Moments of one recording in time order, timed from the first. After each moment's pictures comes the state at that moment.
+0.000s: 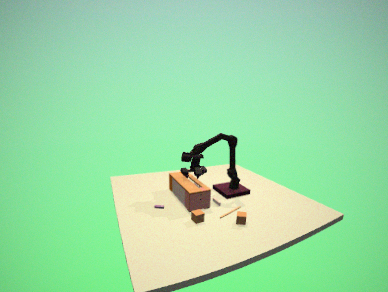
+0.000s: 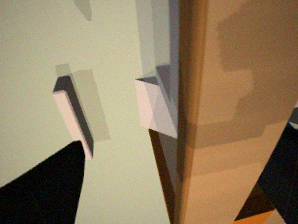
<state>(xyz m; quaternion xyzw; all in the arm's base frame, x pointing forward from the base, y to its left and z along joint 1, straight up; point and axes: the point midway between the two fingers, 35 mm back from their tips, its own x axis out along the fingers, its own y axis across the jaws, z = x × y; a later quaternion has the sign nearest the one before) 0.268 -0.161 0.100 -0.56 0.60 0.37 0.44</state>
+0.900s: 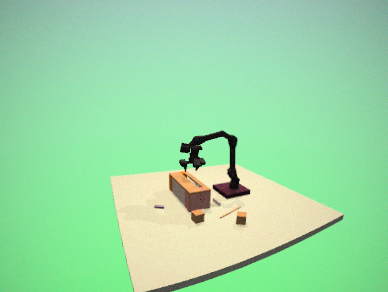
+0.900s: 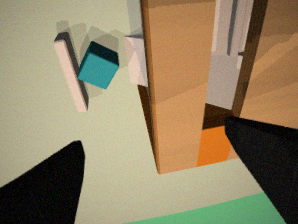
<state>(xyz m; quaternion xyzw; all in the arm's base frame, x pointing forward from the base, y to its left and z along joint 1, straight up) 0.266 -0.182 0.157 -0.56 0.60 0.37 0.44</state>
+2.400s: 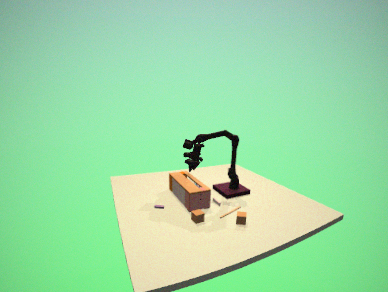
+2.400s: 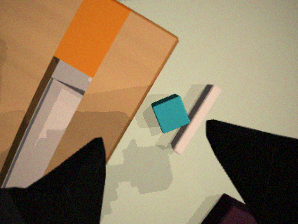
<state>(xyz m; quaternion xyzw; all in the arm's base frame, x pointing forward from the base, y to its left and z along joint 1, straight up) 0.246 -0.200 0.156 0.32 0.53 -0.35 0.70</state>
